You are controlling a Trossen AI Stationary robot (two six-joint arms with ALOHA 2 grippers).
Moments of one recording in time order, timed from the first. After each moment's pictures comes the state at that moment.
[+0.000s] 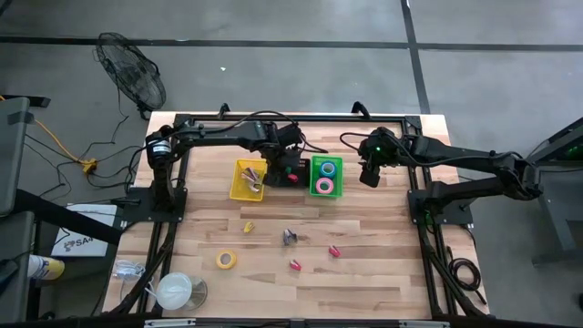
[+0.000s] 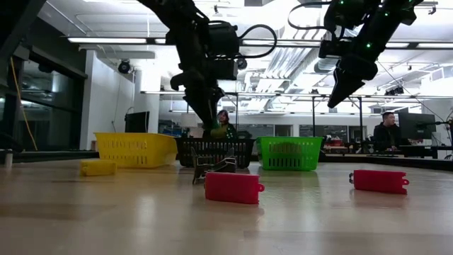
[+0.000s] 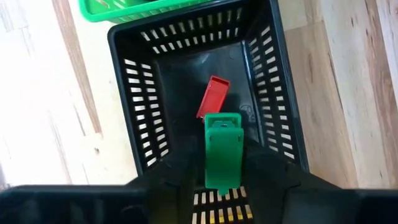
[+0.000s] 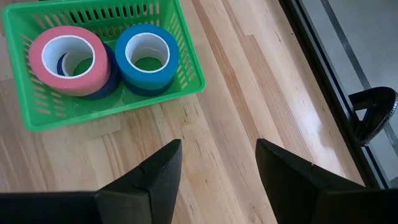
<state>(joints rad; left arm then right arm) 0.31 1.88 1.50 -0.81 0.09 0.55 -0.38 1.06 0.77 -0.67 0.19 -0.10</state>
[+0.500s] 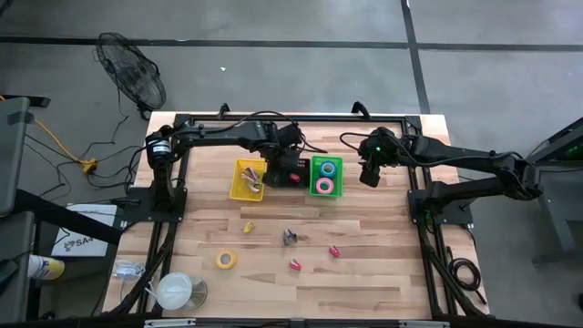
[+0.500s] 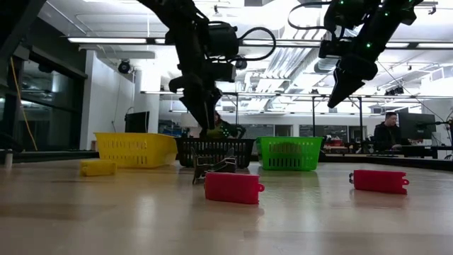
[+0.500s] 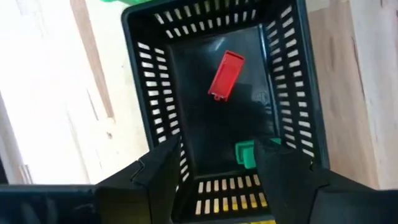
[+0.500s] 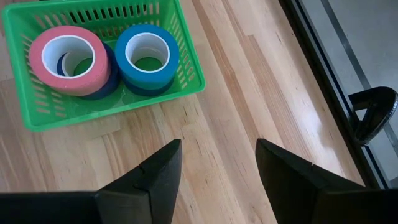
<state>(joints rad) 0.31 1.88 1.50 -0.83 0.03 0.55 -0.38 1.06 0.77 -0.67 0.19 -0.10</state>
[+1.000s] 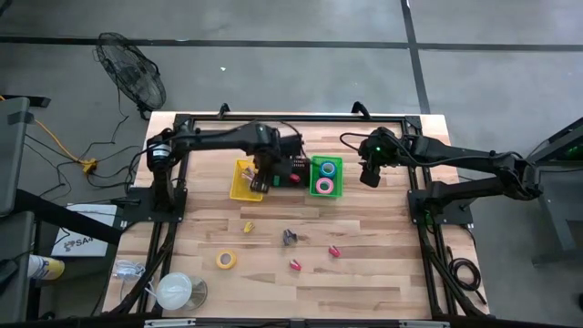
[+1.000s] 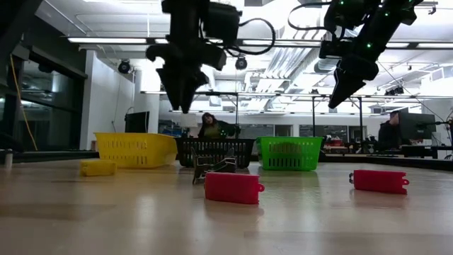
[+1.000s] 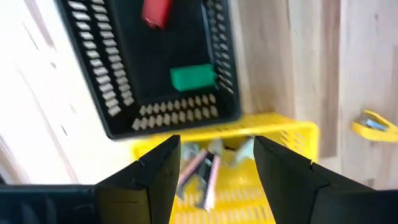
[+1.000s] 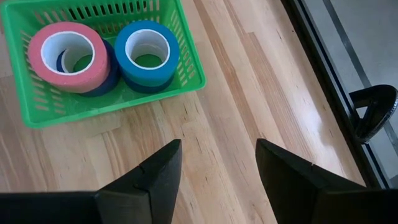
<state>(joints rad) 0.21 1.88 1.65 -1.25 -0.03 0.43 -0.38 1.06 0.77 -0.68 0.19 -0.10</state>
